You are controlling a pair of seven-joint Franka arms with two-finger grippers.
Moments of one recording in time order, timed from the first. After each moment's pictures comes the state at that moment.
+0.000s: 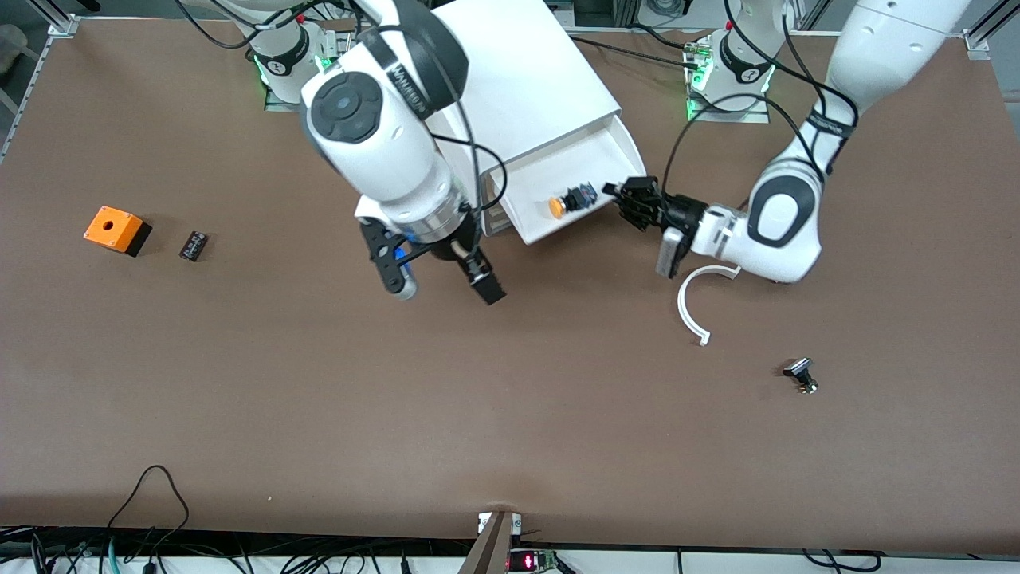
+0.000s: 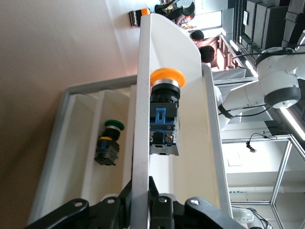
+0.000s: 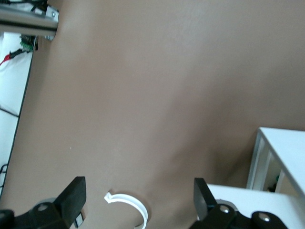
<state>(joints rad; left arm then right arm) 0.23 0.48 -0.42 -2.06 -1.08 1.67 1.03 0.62 0.62 0.05 -1.06 0.15 1.94 1.67</state>
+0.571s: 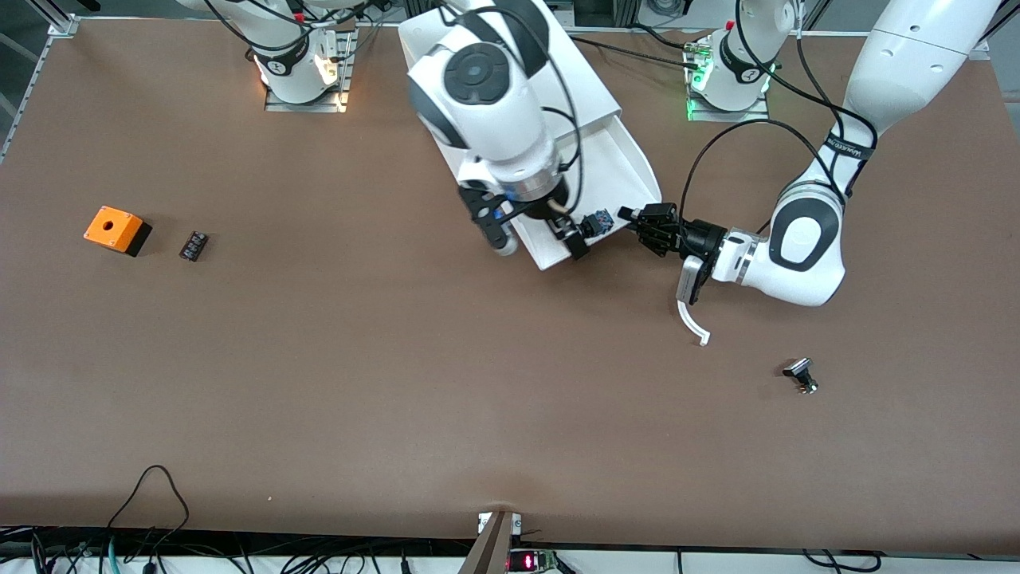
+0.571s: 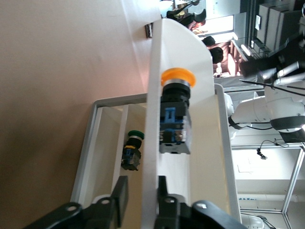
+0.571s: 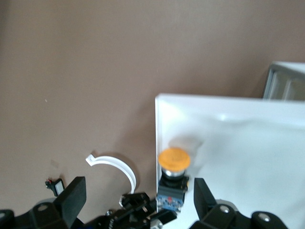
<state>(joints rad) 0.26 0.54 -0.41 -1.97 -1.00 1.69 0.96 0.79 0.72 0.05 -1.02 0.15 2.02 1.81</state>
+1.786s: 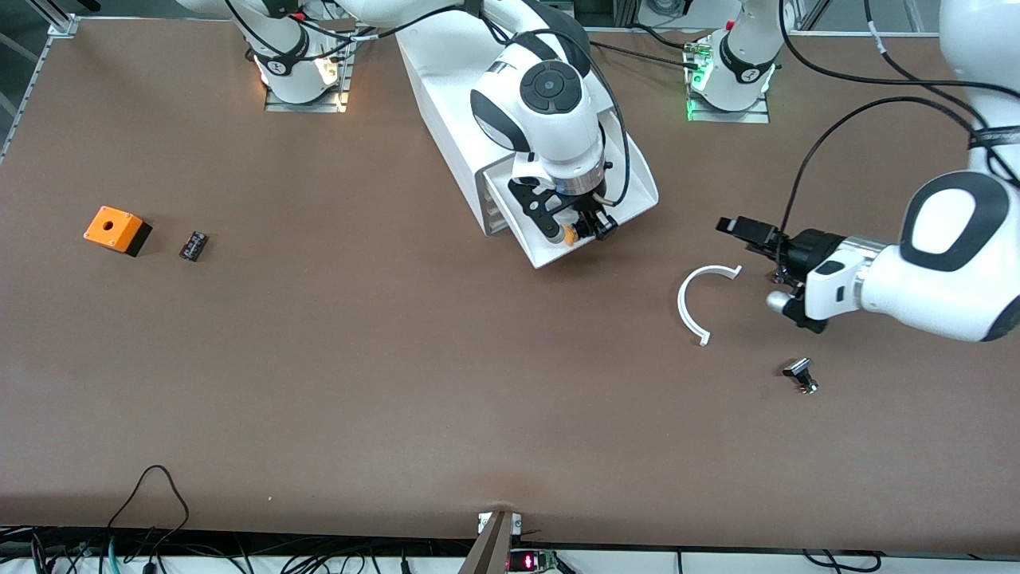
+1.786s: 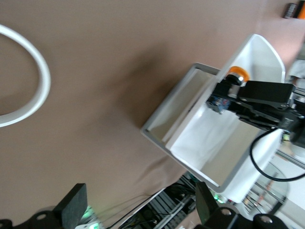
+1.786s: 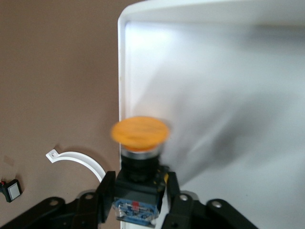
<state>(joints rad) 0.31 0.51 -0.41 -1.41 -0.38 1.33 0.17 0.89 0.82 0.03 -1.00 0.12 2.05 1.85</state>
